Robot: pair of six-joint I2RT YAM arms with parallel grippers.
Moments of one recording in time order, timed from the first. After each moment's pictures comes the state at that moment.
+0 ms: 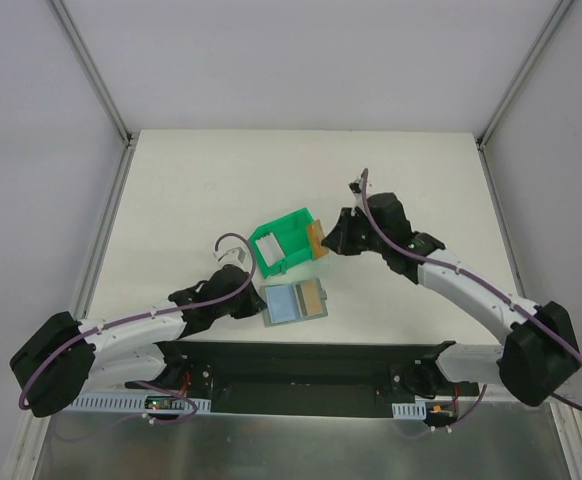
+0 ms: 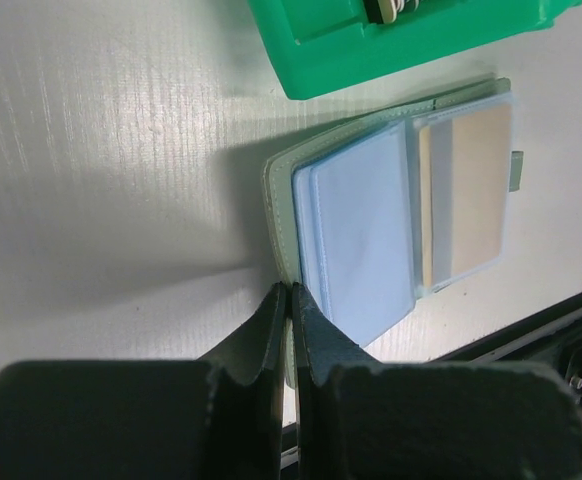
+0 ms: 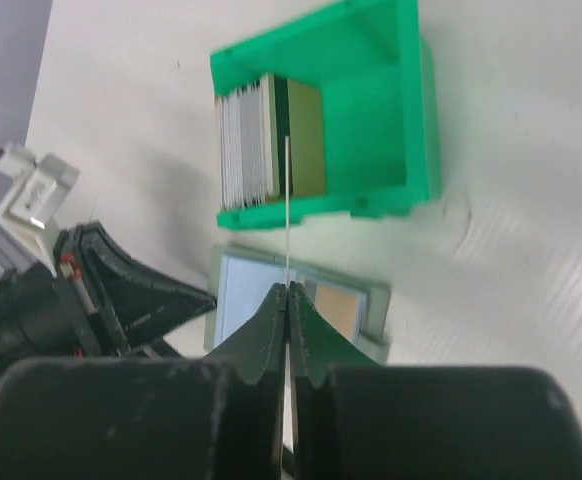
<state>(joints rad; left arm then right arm) -0.84 1.04 0.33 -0.08 -0.08 -0.98 0.62 1.30 0.94 -0.22 -0.20 0.52</state>
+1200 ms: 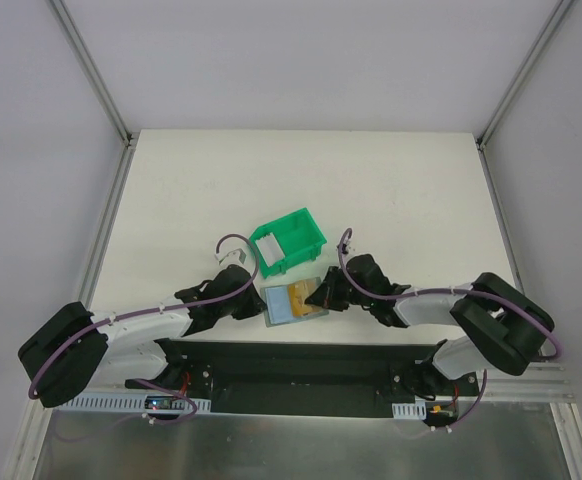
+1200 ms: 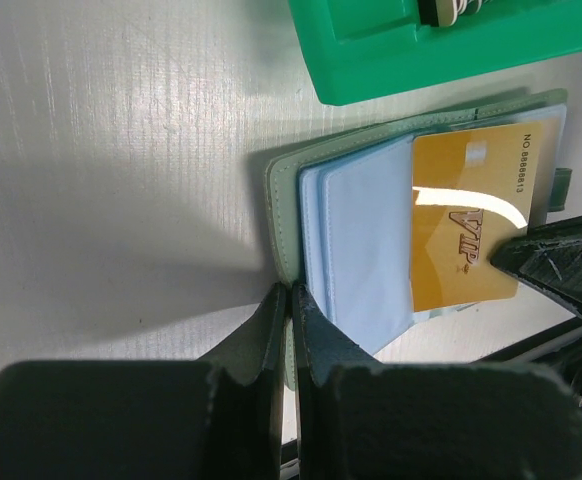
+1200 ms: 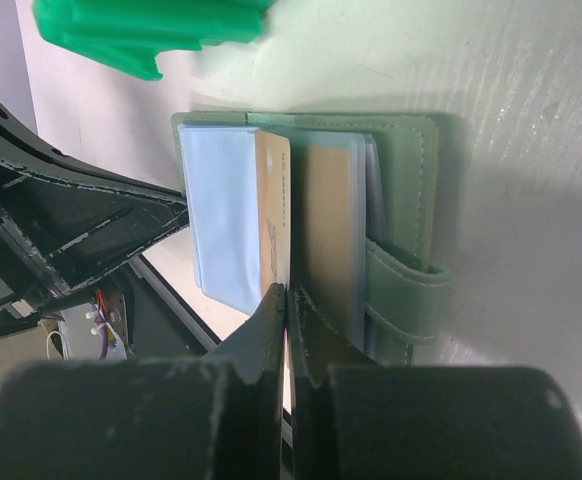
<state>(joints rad) -0.84 1.12 0.33 -0.04 -0.08 -1.02 0.82 1.44 0.39 0.44 -0.26 0.95</state>
